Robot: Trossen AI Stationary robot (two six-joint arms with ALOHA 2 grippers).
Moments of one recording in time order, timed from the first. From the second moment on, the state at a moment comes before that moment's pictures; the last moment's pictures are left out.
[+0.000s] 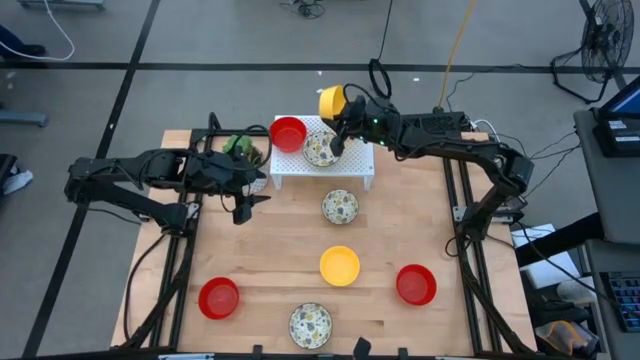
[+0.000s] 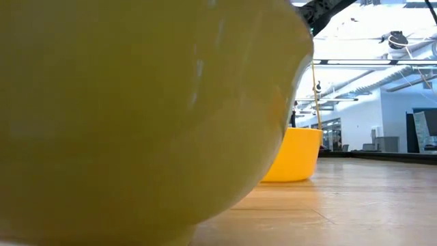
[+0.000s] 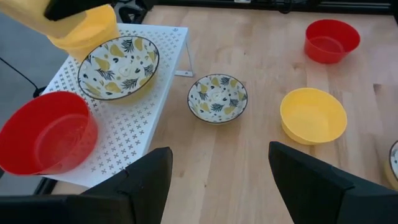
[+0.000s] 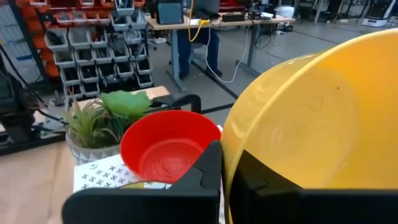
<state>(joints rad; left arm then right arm) -0.03 1.09 1.27 -0.87 -0.22 -0.11 -0.50 1.65 1.21 0.25 -0.05 -0.02</state>
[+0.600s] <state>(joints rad) -0.03 1.09 1.27 -0.87 -0.22 -0.11 -0.50 1.56 1.21 -0.02 0.11 -0.04</state>
